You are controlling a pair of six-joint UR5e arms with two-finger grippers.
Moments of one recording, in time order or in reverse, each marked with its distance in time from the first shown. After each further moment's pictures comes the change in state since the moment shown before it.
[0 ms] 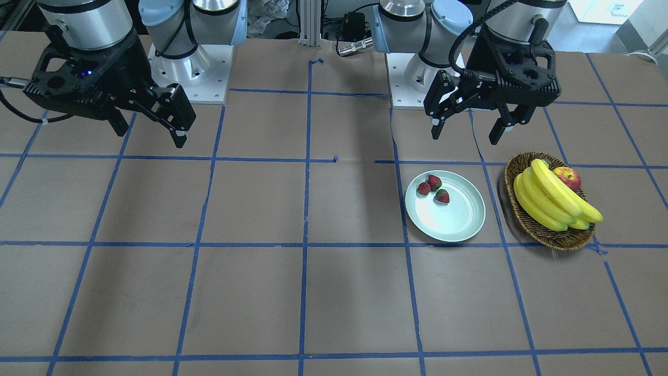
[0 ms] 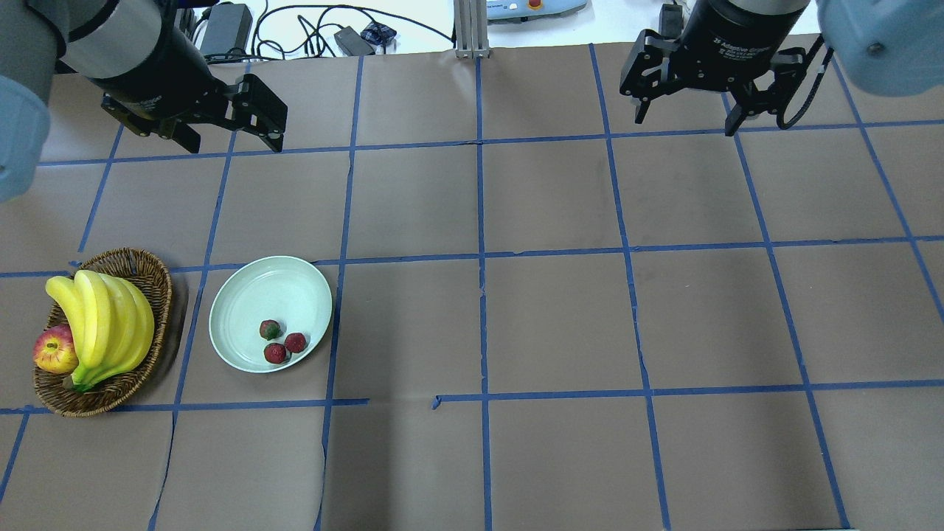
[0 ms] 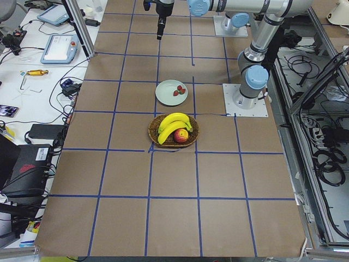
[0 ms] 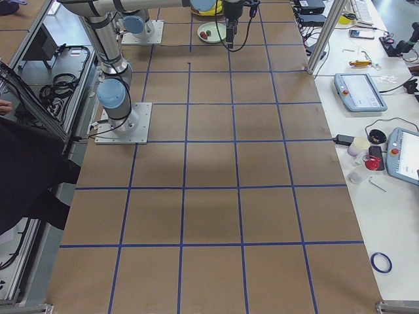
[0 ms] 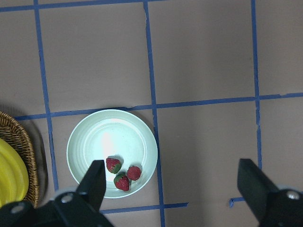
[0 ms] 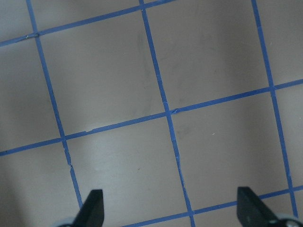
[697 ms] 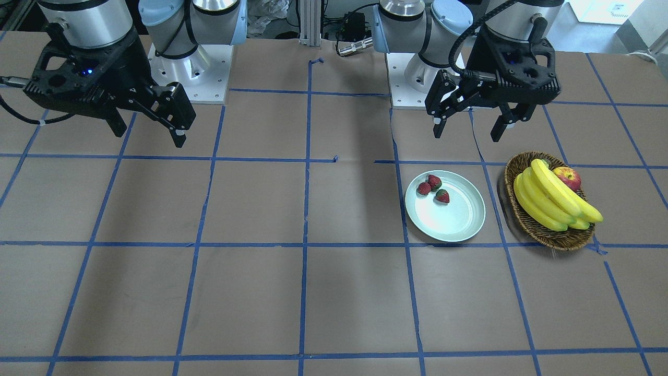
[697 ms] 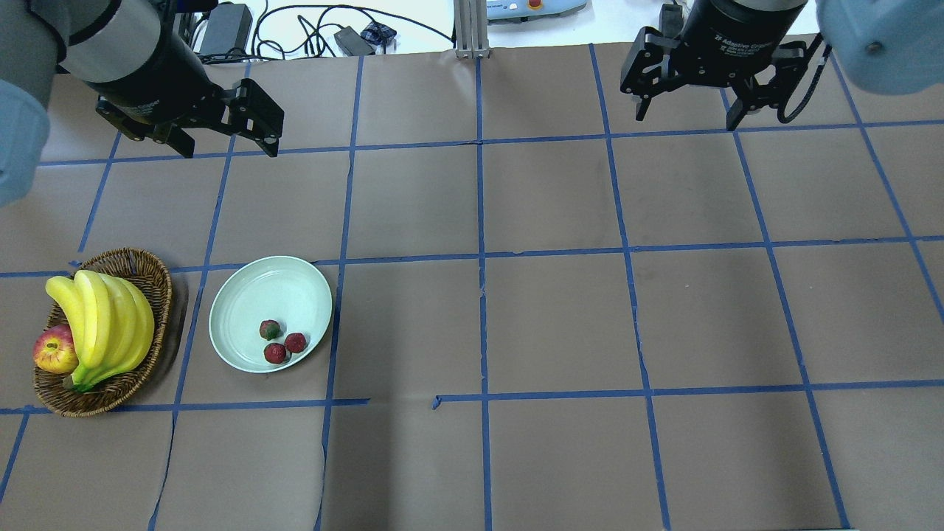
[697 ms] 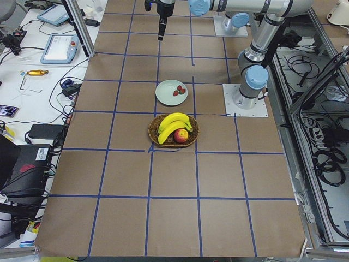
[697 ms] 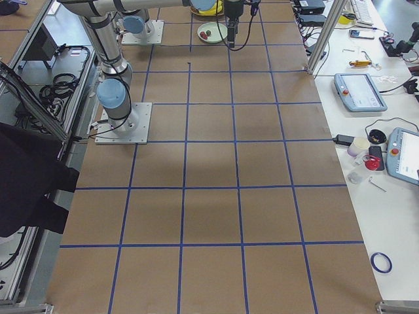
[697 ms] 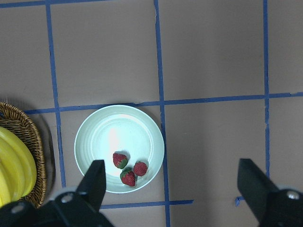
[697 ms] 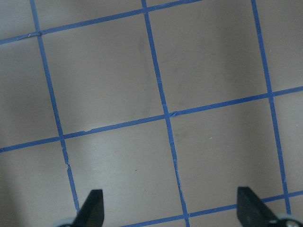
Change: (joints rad) left arm -0.003 0.005 -0.007 -0.009 0.015 -0.016; right arm 0.004 -0.001 -0.003 0.003 -0.006 -0.034
